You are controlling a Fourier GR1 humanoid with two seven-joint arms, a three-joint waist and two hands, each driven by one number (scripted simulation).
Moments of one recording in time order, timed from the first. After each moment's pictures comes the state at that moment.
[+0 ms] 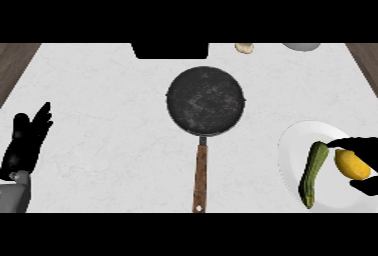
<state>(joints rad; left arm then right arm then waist) -0.13 0.42 0.08 -1.27 -0.01 0.11 0.21 -0.12 -0.65 0.01 -1.18 0.97 0.31 -0.39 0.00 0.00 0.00</state>
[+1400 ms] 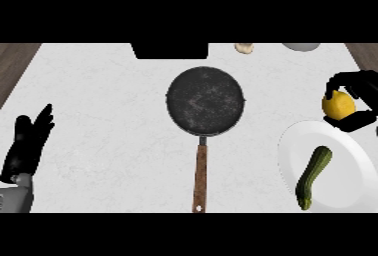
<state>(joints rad) -0.11 0.37 0.13 -1.32 -0.07 0.07 0.24 -0.57 -0.55 -0.19 -0.88 0.90 0.12 -0.69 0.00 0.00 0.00</state>
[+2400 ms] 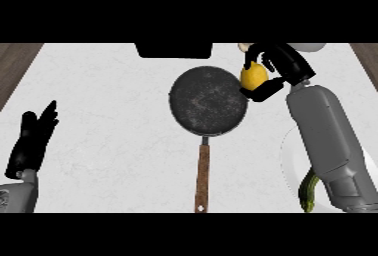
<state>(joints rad) -0.14 0.34 0.14 -1.32 -0.11 0.06 0.25 -0.84 -0.19 -0.15 -0.87 0.79 0.17 -0.33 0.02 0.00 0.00</state>
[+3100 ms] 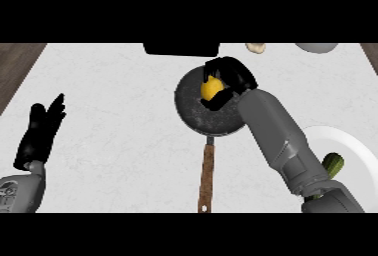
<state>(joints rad) -0.19 0.32 0.12 -1.32 -0.12 0.05 0.27 -1.06 -0.02 -0.16 -0.36 0.82 -0.10 -0.34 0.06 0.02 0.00</state>
